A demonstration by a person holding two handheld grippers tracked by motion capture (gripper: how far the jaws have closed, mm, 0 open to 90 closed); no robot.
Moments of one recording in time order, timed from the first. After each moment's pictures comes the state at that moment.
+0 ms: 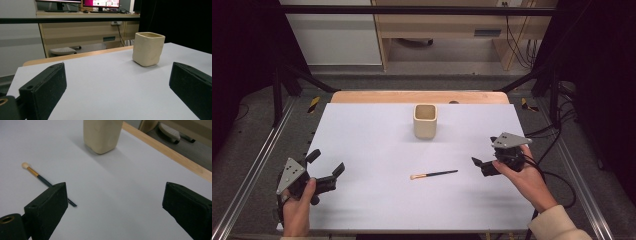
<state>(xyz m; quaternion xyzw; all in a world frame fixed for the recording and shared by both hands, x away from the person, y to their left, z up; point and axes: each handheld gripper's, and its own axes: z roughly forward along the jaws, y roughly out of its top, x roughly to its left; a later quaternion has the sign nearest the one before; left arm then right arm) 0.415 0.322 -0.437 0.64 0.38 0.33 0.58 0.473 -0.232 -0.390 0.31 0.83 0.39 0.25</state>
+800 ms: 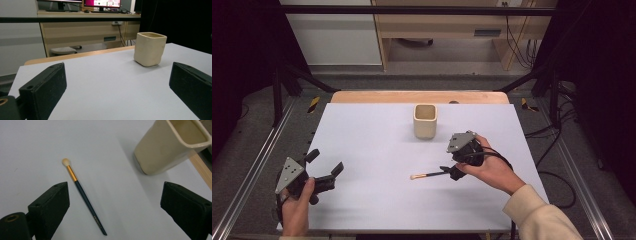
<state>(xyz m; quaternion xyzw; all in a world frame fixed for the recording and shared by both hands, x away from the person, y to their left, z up) 0.416 0.325 -0.438 0.64 0.38 0.33 0.58 0.488 -0.134 -0.383 0.14 0.91 0.32 0.20</state>
